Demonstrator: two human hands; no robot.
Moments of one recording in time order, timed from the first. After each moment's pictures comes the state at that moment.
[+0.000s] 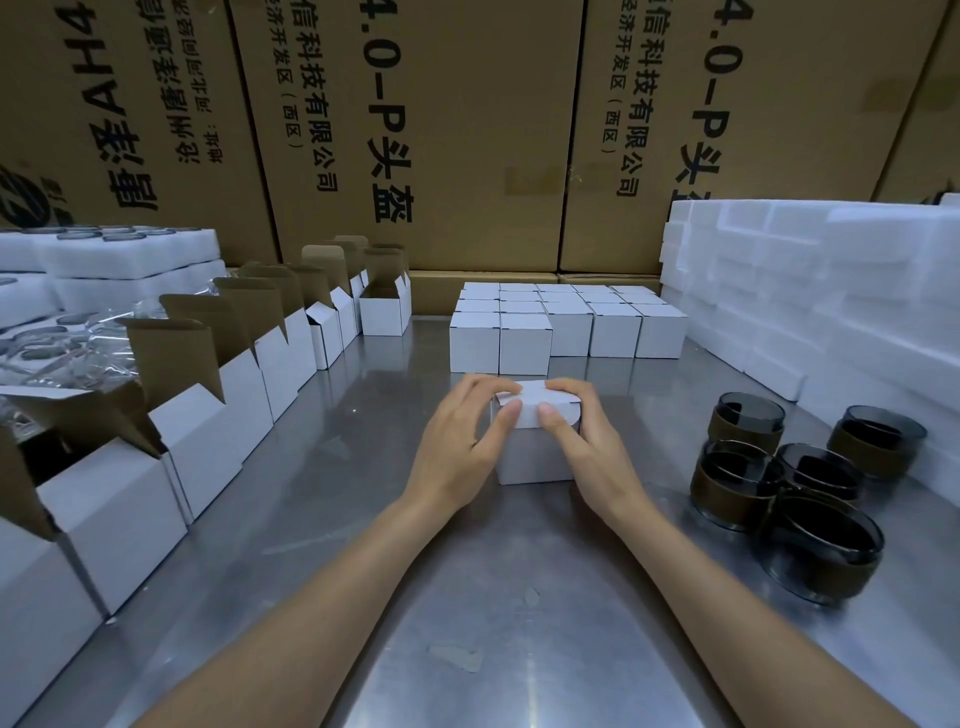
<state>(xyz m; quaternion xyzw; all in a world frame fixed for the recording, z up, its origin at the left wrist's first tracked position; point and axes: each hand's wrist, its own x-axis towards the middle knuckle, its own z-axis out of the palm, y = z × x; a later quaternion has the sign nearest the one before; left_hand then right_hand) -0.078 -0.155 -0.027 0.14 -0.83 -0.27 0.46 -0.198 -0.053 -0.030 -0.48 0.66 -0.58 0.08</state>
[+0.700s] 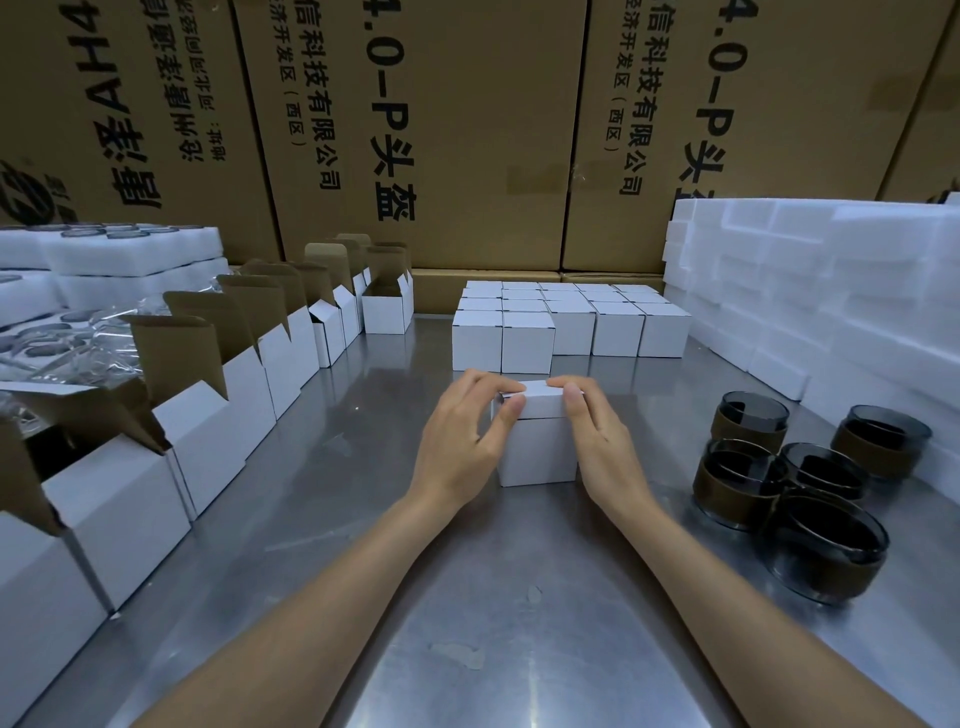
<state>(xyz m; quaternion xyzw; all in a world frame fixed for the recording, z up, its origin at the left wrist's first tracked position) -0.079 -0.153 -0.025 0.16 -0.82 -0.24 0.49 -0.201 -0.057 -0.030 -0.44 0.66 -0.61 0.06</state>
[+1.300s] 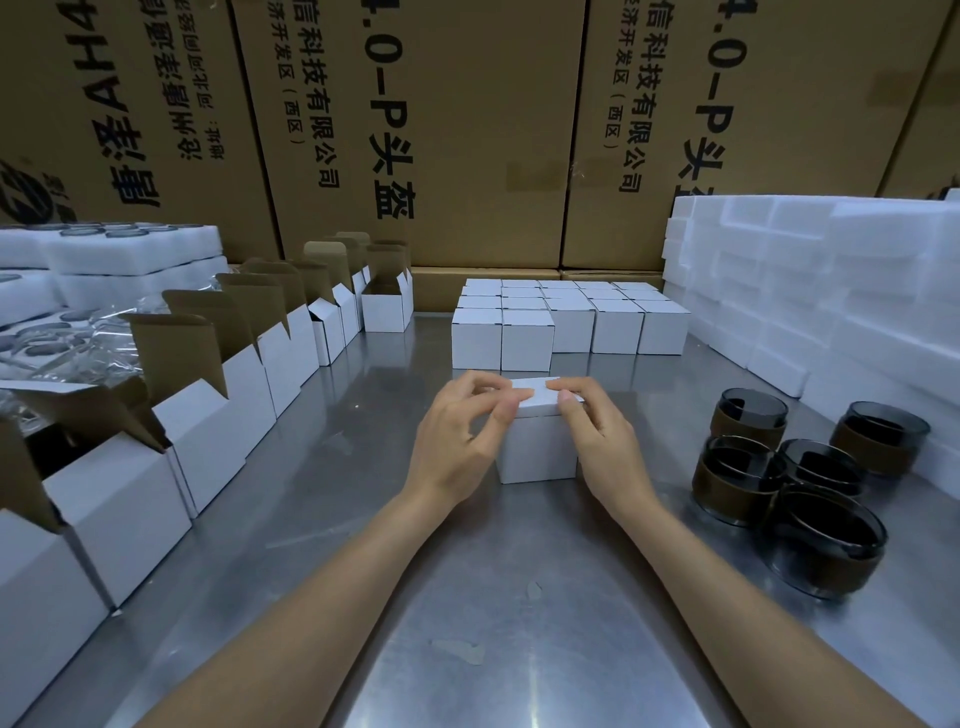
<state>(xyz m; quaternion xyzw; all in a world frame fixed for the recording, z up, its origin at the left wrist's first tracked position) -0.073 -0.151 -0.024 0.14 -0.82 -0.26 0.49 -0.202 -0.055 -0.029 -0.45 0.66 -0.60 0.05</state>
